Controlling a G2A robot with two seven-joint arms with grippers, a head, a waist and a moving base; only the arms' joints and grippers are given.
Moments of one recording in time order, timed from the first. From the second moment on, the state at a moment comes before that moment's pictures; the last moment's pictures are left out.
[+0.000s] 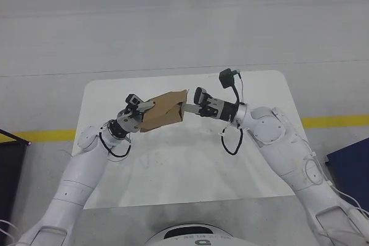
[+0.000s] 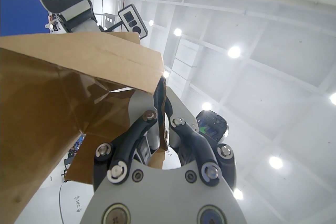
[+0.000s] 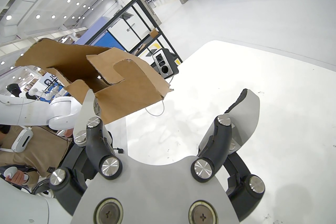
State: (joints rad) left arm 1.20 -1.15 -1.21 -1.30 -1.13 -0.02 -1.25; right arm -1.06 -1.15 1.04 -1.51 -0.17 -0.58 0.56
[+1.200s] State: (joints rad) left arm 1.20 -1.16 -1.23 -1.30 -1.07 0.01 -1.28; right arm -1.01 -1.16 1.01 -1.47 -0.04 -0.67 0.69
